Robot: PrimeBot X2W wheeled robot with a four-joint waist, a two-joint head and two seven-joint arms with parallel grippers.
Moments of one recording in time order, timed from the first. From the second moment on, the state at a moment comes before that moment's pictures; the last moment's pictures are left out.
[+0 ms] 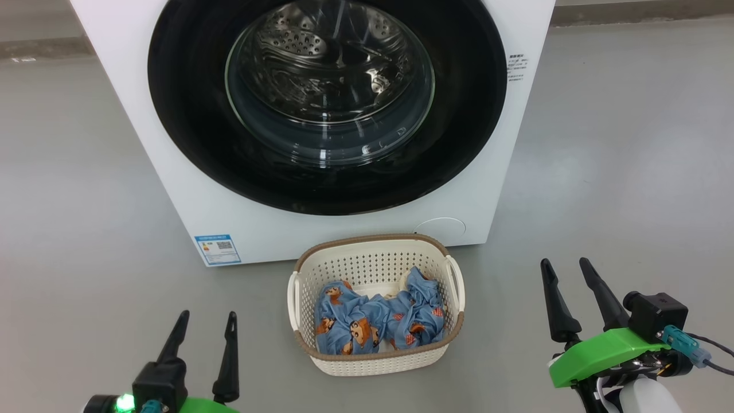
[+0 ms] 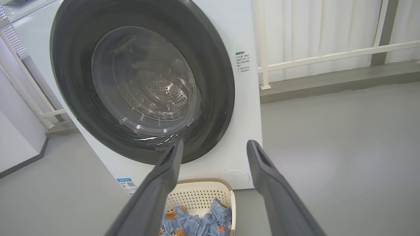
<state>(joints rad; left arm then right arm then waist) -0.03 0.04 -0.12 0.21 -0.09 0.04 -0.26 -0.19 -0.05 -0.05 0.37 0.26 0.13 -0.25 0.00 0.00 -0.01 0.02</state>
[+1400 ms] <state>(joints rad) -0.03 0.04 -0.12 0.24 -0.09 0.02 -0.26 -0.19 -0.05 -0.05 0.40 0.26 0.13 -0.25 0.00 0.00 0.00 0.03</state>
